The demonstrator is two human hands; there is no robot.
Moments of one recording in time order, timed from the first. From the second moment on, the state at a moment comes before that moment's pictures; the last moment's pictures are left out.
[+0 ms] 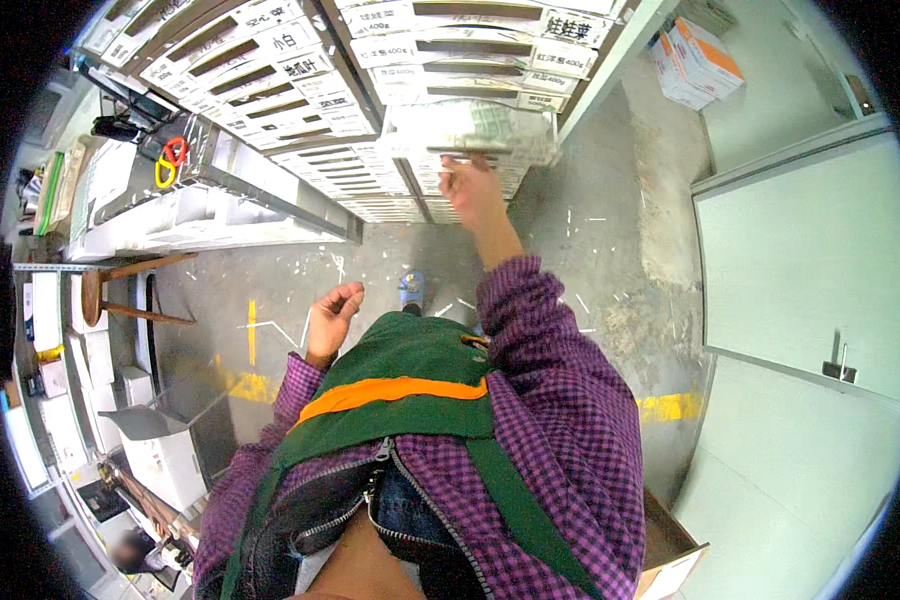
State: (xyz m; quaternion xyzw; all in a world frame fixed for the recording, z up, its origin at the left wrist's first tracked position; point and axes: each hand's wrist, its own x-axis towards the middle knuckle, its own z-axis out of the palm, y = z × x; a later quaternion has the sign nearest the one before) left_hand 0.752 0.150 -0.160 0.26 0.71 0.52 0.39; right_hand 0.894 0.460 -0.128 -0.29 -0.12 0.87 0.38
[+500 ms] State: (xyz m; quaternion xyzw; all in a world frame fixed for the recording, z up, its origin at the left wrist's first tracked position) left_hand 0.746 0.315 -0.034 0.67 0.63 0.38 0.11; right_hand 1.016 0.393 -0.068 -0.33 -0.78 0.49 0.18
